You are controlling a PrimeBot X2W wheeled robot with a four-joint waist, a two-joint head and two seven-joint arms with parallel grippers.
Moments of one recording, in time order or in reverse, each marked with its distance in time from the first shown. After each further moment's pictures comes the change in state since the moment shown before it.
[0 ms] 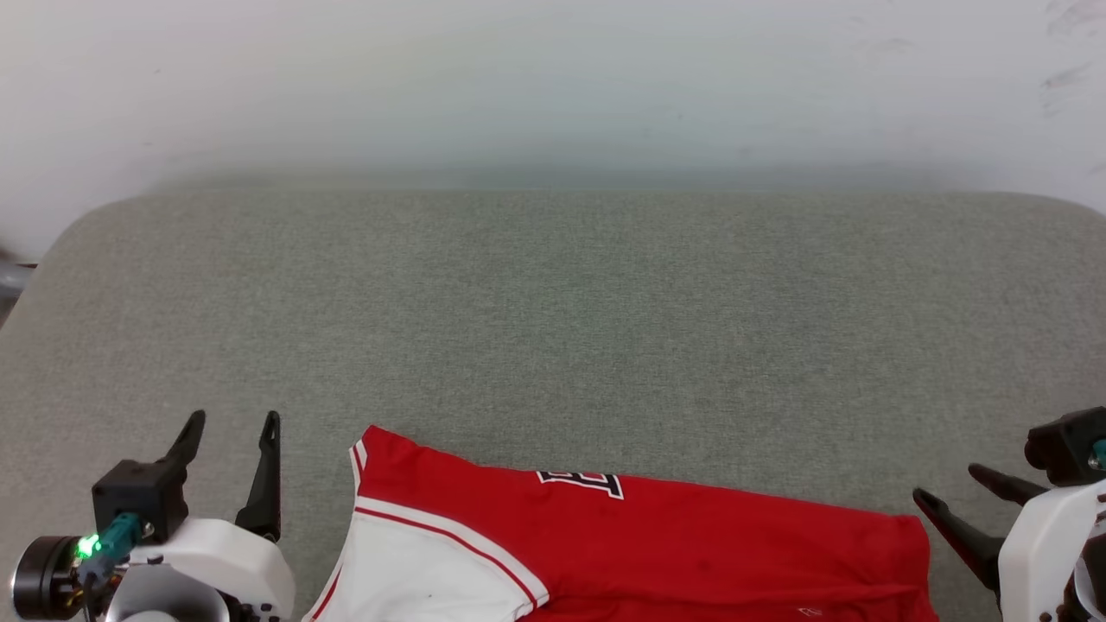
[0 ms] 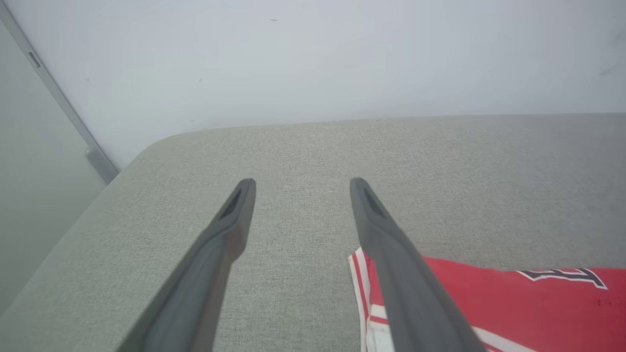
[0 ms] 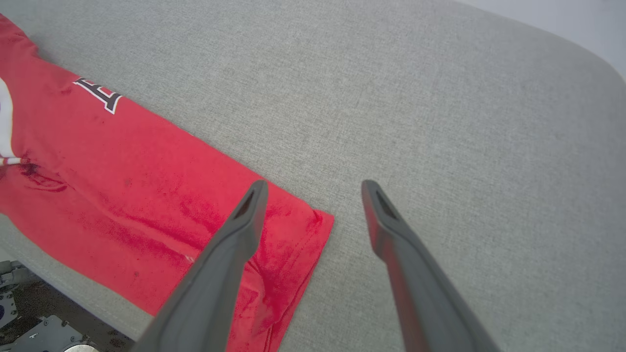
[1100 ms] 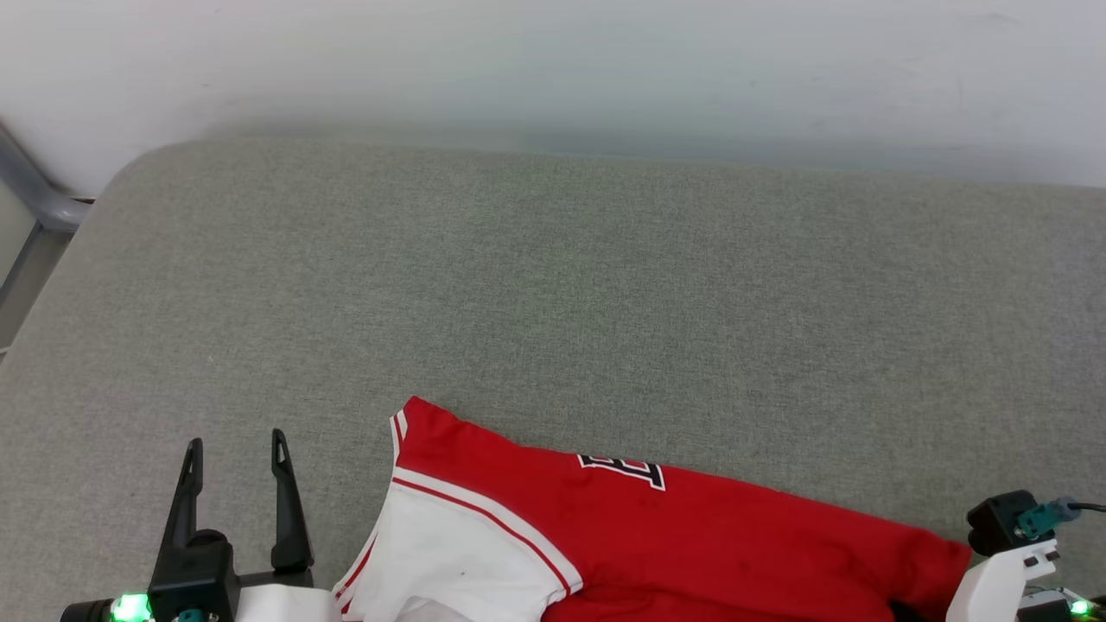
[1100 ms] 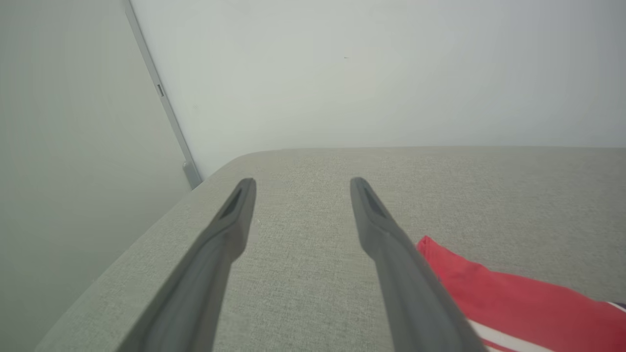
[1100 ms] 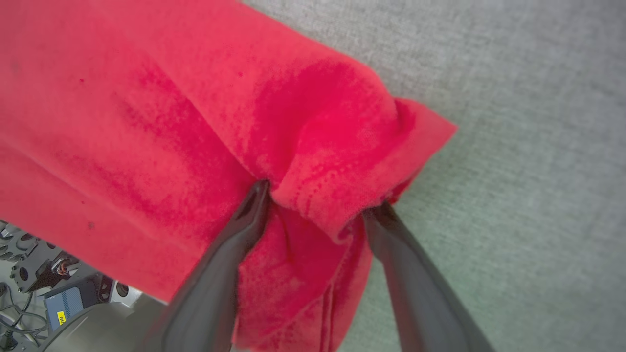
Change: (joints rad) left arm 0.286 -0.534 0.522 -0.011 0.700 -0.152 0.000; right arm 0.013 0.095 0.117 0.303 0.040 -0.008 0.113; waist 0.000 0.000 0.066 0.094
